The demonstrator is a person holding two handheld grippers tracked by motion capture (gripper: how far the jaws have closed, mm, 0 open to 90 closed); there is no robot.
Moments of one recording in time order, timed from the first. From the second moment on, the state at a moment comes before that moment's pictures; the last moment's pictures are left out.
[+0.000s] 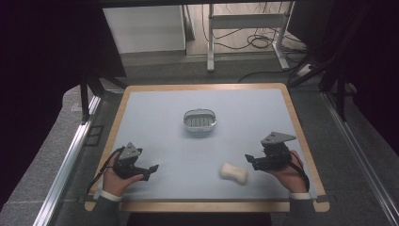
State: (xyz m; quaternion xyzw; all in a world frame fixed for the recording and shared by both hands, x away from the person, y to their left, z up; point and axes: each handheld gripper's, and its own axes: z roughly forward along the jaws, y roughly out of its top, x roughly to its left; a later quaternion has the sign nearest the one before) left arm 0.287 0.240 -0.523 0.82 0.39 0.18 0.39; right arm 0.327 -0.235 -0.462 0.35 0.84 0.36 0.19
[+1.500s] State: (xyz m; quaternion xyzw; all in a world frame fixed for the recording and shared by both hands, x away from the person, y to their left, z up) left arm 0.286 0.235 -0.524 0.82 0.39 0.17 0.39; right arm 0.325 -0.169 -0.475 0.26 0.93 0.24 0.08
